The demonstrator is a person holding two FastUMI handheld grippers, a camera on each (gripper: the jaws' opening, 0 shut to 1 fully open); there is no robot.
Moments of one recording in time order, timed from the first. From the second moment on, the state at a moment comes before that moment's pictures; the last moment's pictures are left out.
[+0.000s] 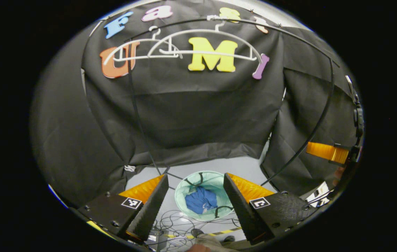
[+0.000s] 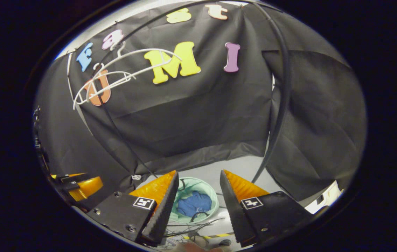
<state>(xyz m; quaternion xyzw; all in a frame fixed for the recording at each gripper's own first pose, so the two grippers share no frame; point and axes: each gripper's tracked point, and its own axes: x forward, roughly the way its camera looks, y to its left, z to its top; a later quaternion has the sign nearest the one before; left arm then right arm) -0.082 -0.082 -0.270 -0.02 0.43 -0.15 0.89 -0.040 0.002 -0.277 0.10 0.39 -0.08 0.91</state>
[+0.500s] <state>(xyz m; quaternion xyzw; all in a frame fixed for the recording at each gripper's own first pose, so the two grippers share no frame) -0.140 -0.070 -0.076 -0.03 0.23 -0.09 0.97 -0.125 -0.051 -0.086 0.04 0.19 -0.04 0.98</state>
